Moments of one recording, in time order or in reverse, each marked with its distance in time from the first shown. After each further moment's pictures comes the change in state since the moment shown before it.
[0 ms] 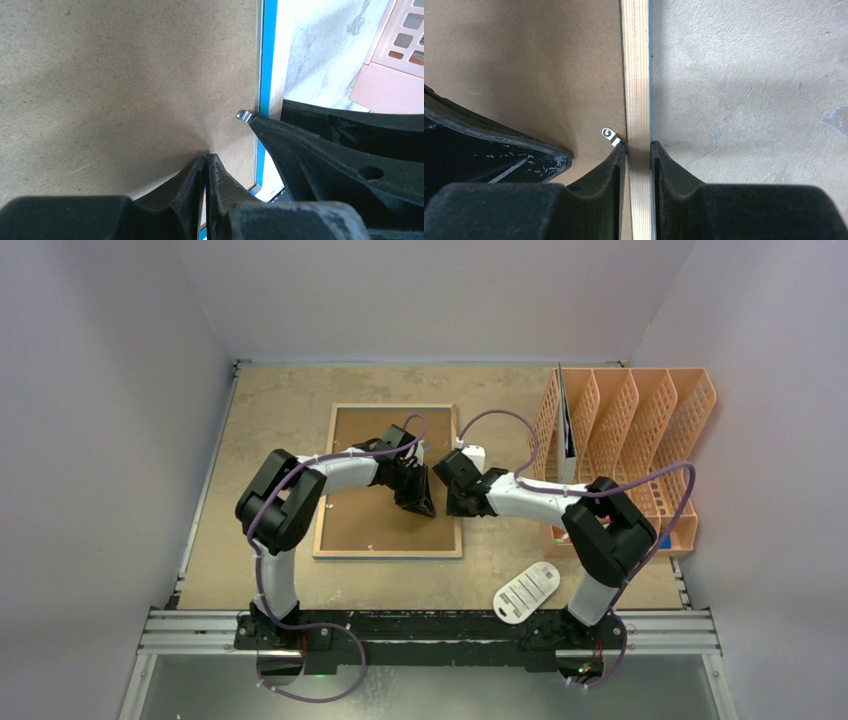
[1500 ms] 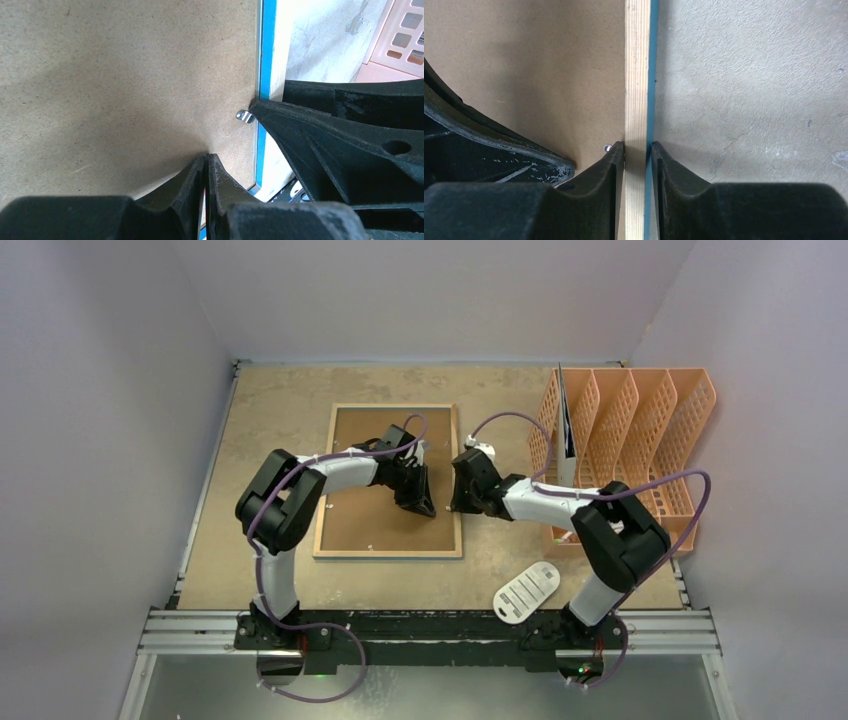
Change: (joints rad) left arm 0.002 0.000 -0.002 0.004 0.005 0.000; right arm -0.054 -0.094 -0.130 0.225 -0.119 -0.061
